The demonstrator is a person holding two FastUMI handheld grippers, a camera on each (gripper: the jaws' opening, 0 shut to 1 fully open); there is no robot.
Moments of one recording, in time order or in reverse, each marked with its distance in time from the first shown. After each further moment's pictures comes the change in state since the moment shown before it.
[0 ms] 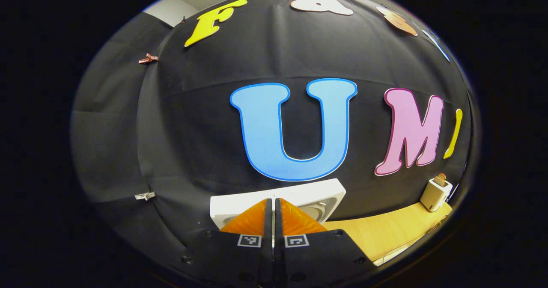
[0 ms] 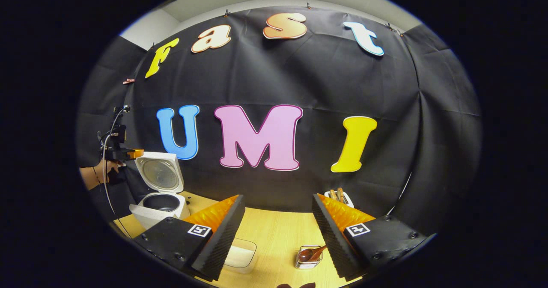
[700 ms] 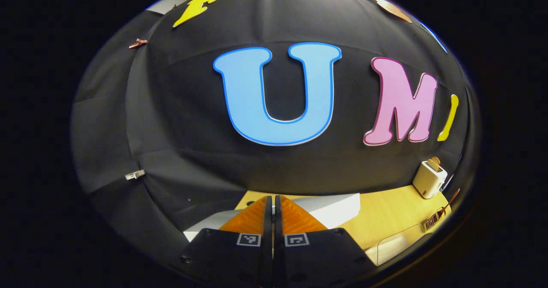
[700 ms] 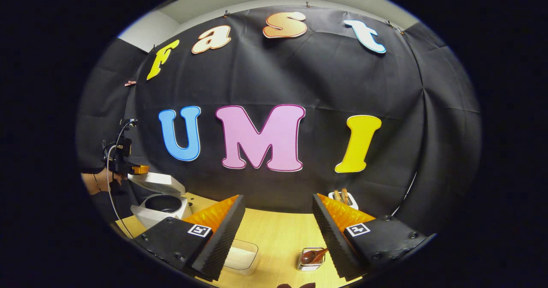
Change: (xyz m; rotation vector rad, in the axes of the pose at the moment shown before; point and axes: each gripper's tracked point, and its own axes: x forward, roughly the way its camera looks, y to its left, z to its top) left arm 0.006 -0.028 -0.054 0.035 0.161 -0.035; right arm 0.009 0.000 0.003 -0.002 -0.009 0.029
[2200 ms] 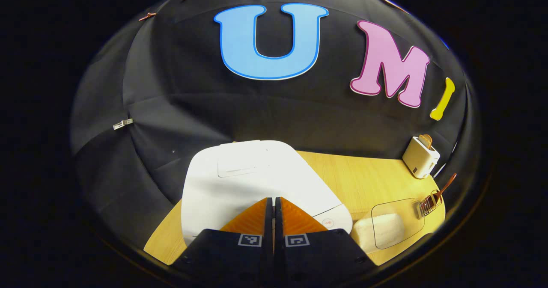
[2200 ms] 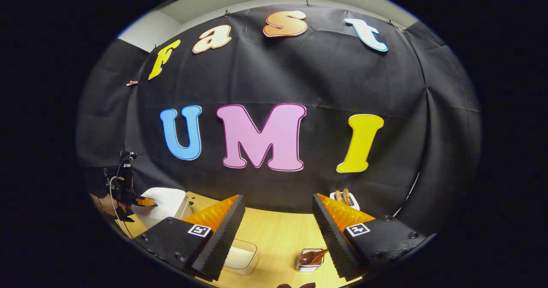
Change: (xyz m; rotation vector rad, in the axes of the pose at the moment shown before) left arm -0.037 -0.056 -0.160 -0.081 0.284 -0.064; right arm 0.005 -0.007 -0.001 -0.001 0.006 0.024
